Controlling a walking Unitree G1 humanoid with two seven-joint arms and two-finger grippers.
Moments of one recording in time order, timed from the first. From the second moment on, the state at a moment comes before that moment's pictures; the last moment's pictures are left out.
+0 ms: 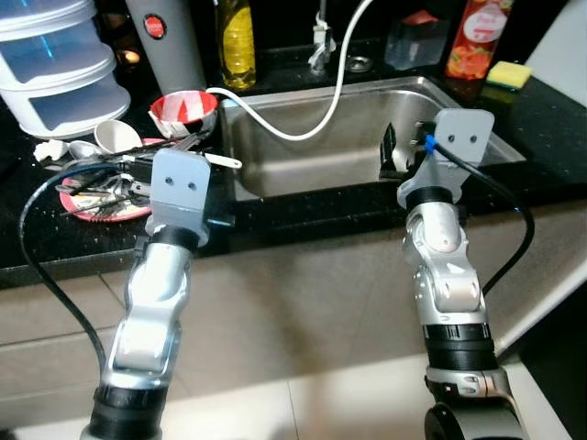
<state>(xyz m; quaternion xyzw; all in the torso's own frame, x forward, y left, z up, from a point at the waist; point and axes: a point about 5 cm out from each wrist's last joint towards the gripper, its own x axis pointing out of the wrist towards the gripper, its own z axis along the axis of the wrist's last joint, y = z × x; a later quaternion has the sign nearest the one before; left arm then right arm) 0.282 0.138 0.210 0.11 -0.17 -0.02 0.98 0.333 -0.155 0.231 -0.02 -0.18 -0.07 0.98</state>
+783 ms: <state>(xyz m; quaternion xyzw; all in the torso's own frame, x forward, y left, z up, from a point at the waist) 0.282 0.142 0.209 0.12 -0.17 -0.01 0.98 0.335 -0.145 0.233 -0.02 -0.18 -0.05 0.98</state>
